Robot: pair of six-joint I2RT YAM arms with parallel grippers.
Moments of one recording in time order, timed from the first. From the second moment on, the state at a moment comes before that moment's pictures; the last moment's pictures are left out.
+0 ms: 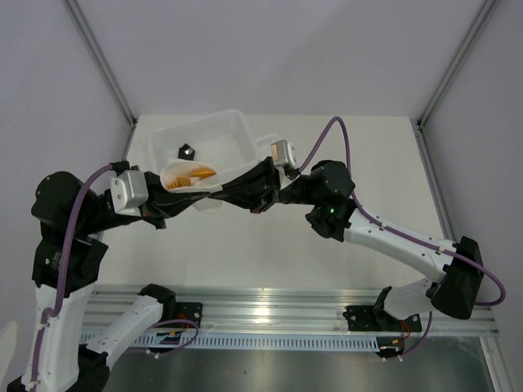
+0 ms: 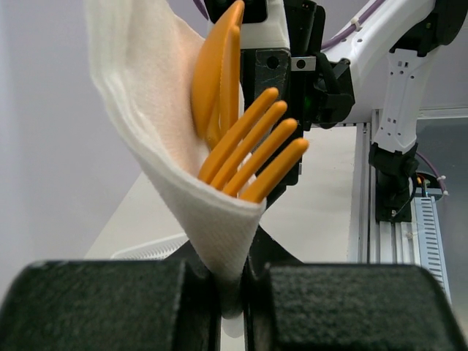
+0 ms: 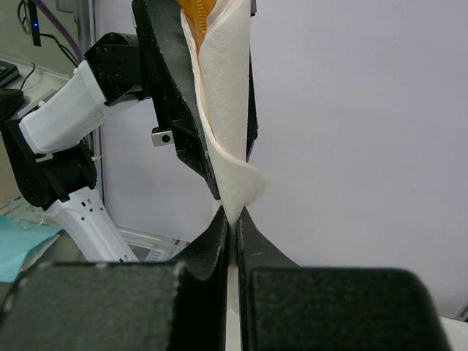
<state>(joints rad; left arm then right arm) -0.31 0.78 1.44 -0.54 0.96 0.18 1.01 1.40 1.24 0.73 -0.69 0.18</state>
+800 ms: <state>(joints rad) -0.32 0.77 1.41 -0.47 1.01 0.10 1.02 1.46 1.27 0.78 -0.78 0.20</state>
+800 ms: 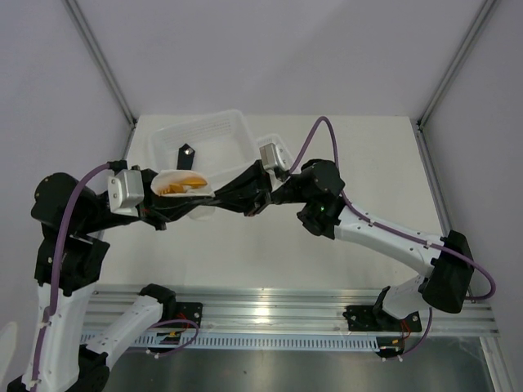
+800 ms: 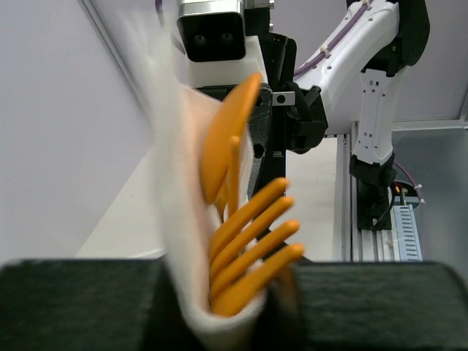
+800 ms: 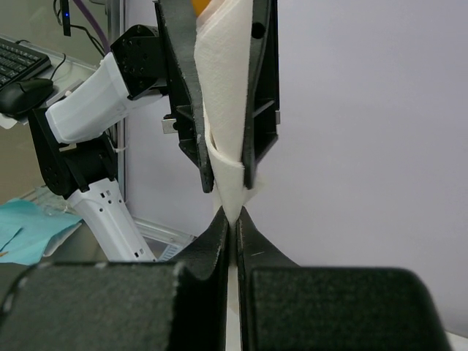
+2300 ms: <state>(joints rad) -0.32 0.76 1.41 -0.48 0.98 0.11 1.02 1.54 1.36 0.62 -0.85 0.21</state>
